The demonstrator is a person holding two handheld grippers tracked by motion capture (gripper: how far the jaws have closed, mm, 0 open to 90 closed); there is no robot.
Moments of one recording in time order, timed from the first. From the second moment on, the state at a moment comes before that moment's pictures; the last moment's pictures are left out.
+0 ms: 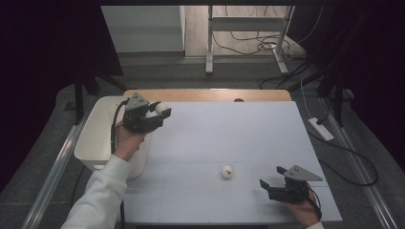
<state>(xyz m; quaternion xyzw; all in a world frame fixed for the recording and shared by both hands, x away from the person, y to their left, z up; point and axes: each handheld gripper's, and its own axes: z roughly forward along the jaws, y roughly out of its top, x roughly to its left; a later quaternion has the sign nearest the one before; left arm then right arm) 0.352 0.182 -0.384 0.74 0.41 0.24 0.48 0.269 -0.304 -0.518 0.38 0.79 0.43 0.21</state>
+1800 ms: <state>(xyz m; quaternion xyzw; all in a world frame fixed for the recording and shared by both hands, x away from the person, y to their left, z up) 0.360 0.234 -0.391 0.72 0.47 0.26 0.45 0.269 -0.304 -0.518 0.38 0.79 0.43 0.21</state>
